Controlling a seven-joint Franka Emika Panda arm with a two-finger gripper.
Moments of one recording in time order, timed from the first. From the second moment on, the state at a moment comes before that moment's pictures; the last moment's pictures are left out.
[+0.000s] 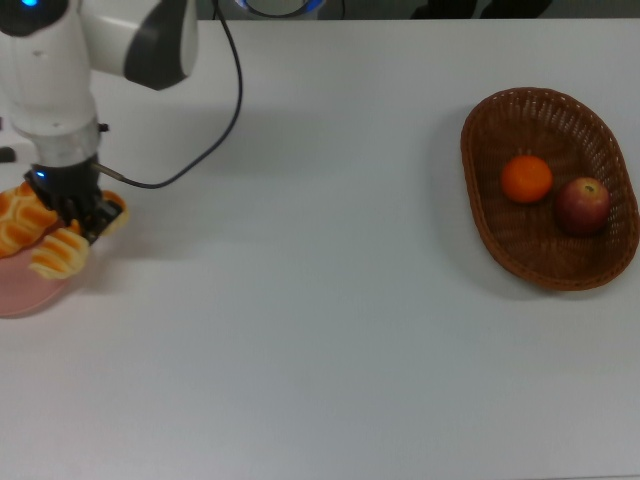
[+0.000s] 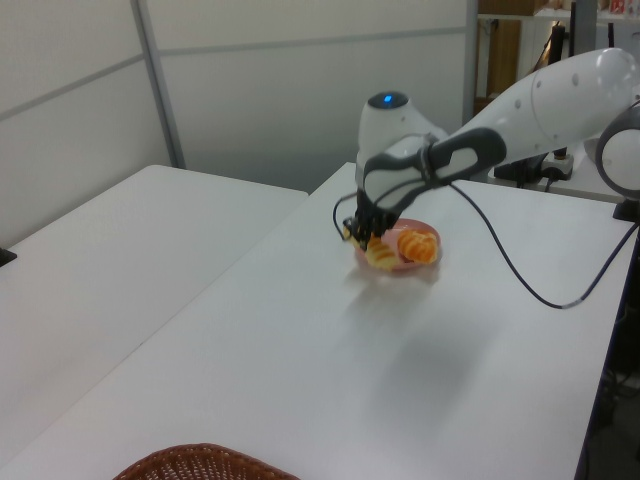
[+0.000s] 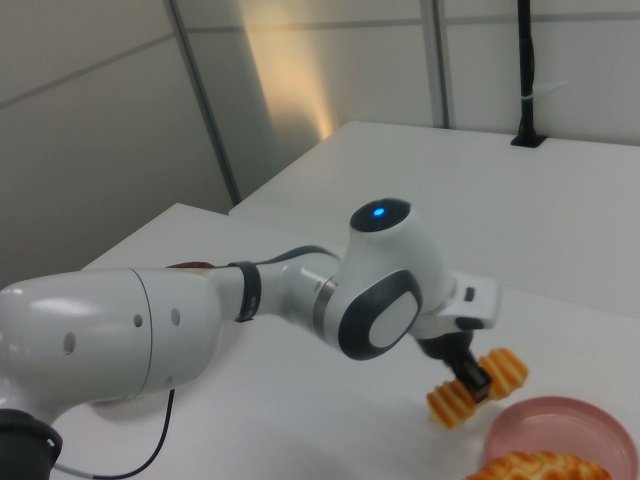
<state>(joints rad) -0.40 0.43 0.16 -1.67 -0.19 2.35 0.31</state>
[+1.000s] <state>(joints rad) -0.55 0.49 0.16 -1.59 -0.17 2.35 0.31</state>
